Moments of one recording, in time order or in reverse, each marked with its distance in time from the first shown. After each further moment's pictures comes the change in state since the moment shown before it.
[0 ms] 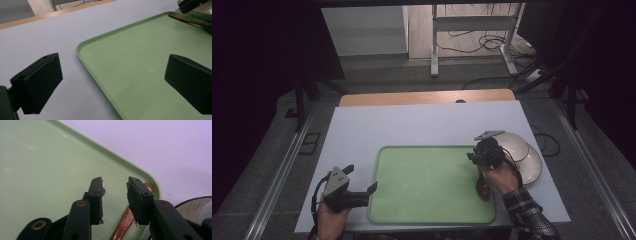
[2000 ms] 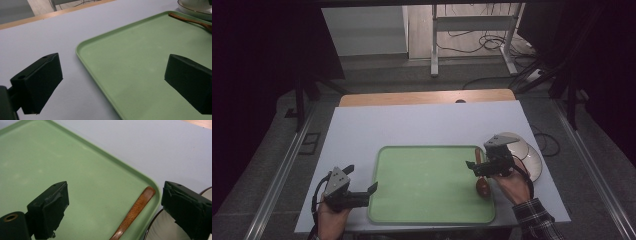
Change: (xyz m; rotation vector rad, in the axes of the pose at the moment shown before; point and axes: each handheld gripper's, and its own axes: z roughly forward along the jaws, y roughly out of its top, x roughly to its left) left arm -0.001 0.000 0.000 0.002 0.001 0.007; right arm 0.004 -0.016 -0.036 -0.146 0.062 -0.044
